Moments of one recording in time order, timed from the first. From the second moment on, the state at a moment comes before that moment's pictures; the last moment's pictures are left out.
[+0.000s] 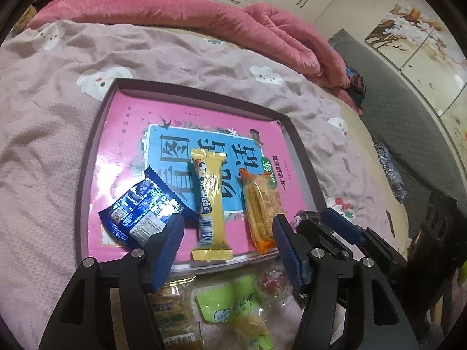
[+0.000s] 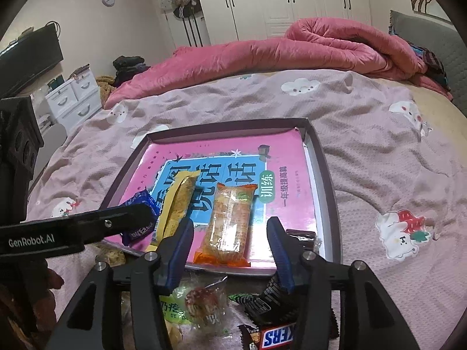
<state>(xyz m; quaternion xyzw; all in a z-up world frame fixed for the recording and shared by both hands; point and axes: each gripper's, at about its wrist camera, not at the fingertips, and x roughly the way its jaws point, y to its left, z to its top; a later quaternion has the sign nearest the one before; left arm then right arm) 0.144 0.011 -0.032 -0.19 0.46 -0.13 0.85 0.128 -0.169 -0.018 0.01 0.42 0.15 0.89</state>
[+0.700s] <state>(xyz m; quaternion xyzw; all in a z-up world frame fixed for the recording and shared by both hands) 0.127 0.031 -0.001 -0.17 0.44 -0.11 0.87 0.112 -0.190 0.004 0.01 0.39 0.14 0.91</state>
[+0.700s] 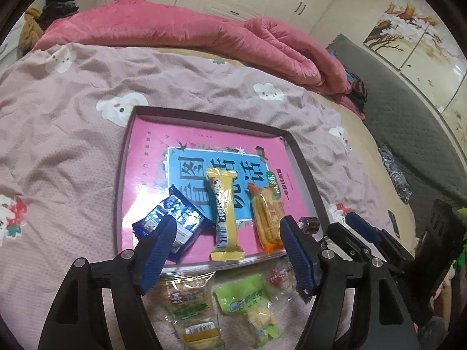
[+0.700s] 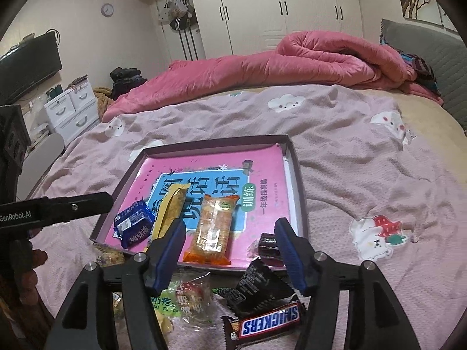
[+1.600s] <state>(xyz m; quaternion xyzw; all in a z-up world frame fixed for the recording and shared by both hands) 0.103 0.048 0.017 -0.15 0.43 -0.08 0.89 0.089 -0.197 0.014 0.00 0.38 0.12 0.92</state>
